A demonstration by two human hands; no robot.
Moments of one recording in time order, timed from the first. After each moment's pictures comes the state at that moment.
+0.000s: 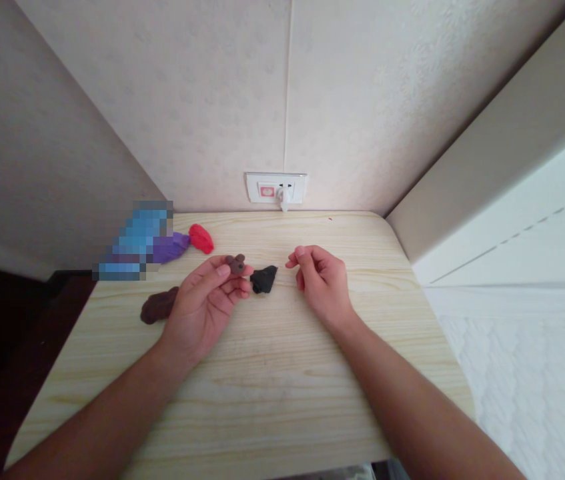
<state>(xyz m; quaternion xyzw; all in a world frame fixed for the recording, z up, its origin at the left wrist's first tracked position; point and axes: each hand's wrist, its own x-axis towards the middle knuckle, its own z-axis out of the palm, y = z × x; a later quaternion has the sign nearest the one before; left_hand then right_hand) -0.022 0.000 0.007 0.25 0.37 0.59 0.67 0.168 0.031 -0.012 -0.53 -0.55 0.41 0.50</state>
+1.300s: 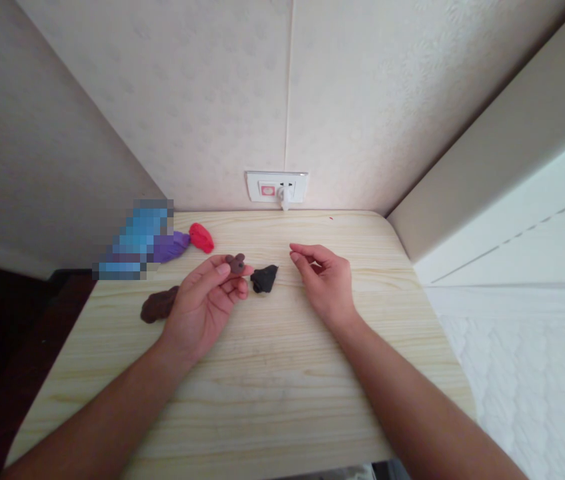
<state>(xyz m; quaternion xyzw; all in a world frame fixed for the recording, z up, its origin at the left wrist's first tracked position) -0.022 0.001 0.007 0.25 0.36 0.60 0.67 0.171 0.033 -0.017 -0.56 -0.54 0.36 0.51</state>
